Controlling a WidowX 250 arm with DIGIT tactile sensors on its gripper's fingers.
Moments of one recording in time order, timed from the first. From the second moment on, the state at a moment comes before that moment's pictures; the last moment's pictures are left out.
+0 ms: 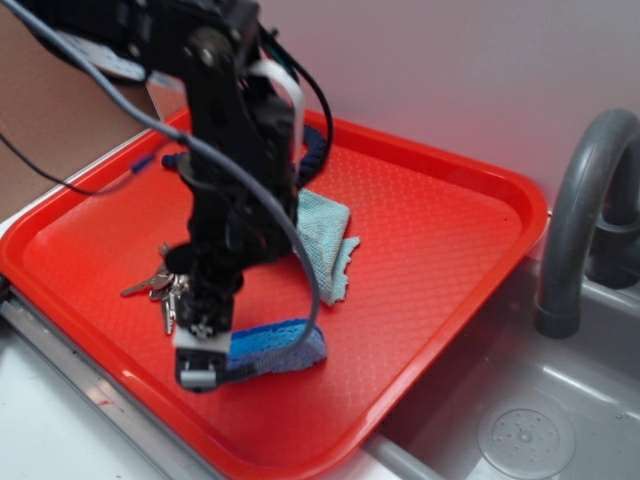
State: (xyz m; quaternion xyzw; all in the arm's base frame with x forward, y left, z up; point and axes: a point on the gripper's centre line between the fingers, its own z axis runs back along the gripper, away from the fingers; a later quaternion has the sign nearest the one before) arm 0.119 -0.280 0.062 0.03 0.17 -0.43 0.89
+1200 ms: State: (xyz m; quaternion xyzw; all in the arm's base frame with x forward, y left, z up) arm 0.135 -0.244 0.068 0.05 0.16 -0.33 0.93
